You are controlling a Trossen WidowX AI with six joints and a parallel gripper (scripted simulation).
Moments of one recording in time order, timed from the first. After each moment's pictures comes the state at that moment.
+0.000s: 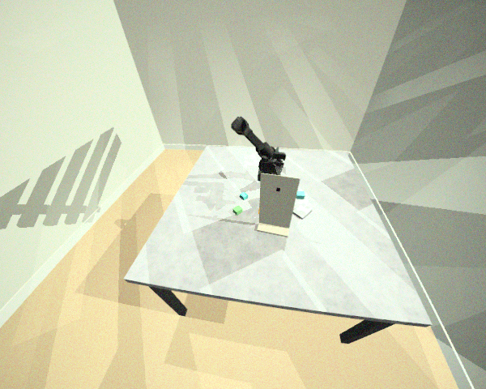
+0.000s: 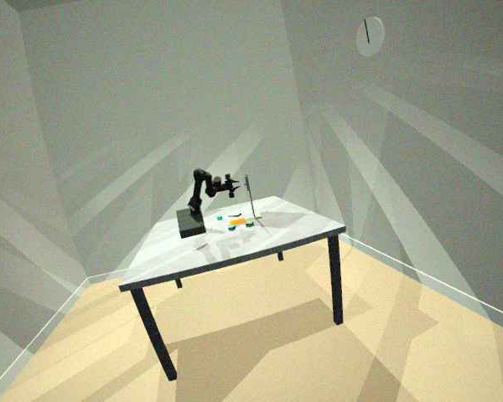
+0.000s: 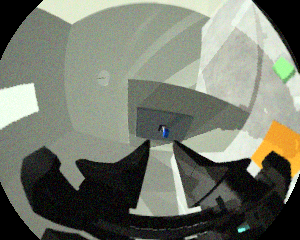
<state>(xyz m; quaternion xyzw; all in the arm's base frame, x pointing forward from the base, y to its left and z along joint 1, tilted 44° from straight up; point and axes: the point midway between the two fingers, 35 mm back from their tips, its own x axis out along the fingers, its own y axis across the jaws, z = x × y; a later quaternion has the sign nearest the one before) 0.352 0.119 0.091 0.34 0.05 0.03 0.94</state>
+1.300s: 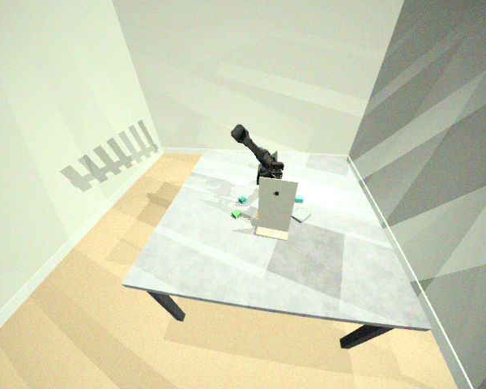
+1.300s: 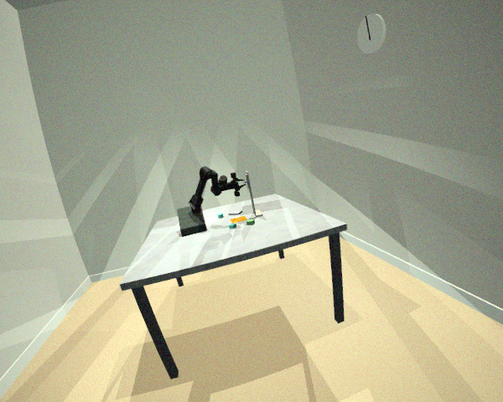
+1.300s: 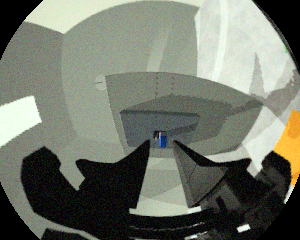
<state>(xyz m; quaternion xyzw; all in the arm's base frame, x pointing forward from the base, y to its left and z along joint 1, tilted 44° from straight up) 0.390 0.117 0.078 0.39 0.06 0.04 0.92</state>
